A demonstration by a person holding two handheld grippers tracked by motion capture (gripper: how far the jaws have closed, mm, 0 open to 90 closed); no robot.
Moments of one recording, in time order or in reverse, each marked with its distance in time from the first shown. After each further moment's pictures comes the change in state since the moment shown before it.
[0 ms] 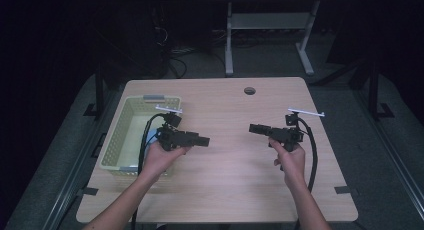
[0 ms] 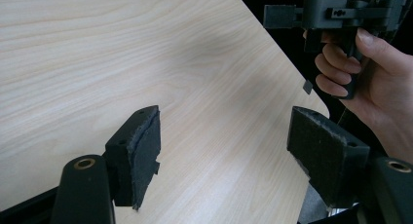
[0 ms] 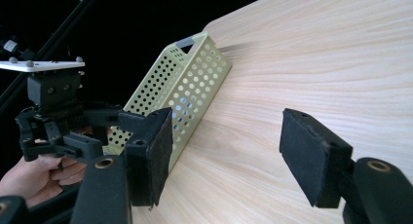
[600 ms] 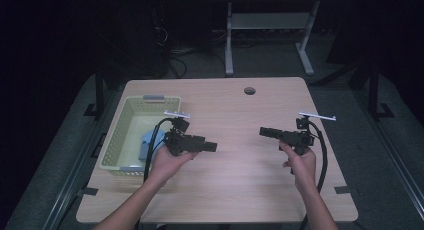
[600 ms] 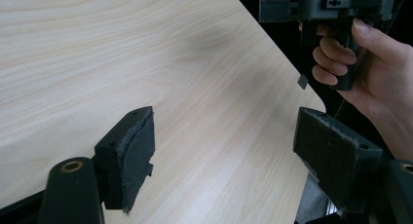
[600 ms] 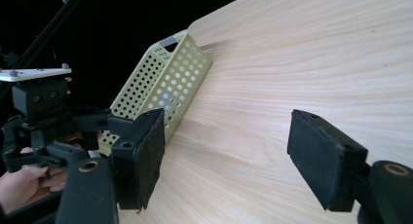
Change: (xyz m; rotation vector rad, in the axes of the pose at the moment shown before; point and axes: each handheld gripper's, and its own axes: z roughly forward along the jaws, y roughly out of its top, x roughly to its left) left arm -0.011 -0.008 0.019 0.008 -0.020 0.014; right arm -0.016 -0.005 -0.024 -0.003 -0.044 0.024
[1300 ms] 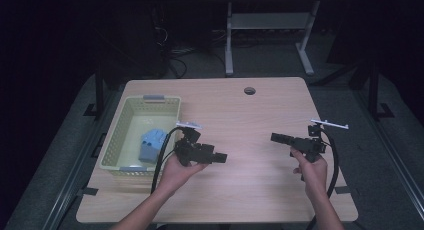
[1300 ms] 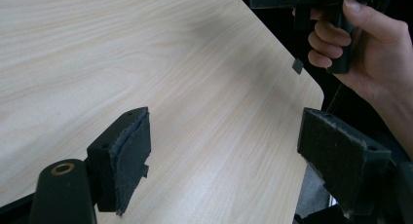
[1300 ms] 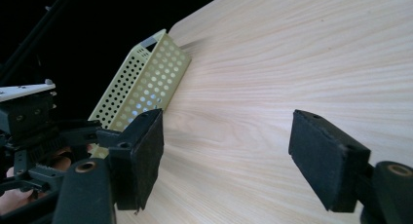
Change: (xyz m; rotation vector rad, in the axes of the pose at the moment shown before) left arm -0.016 -0.018 0.026 0.020 -0.023 0.054; right arm -0.021 -0.013 -0.026 -0.016 -0.045 0.039
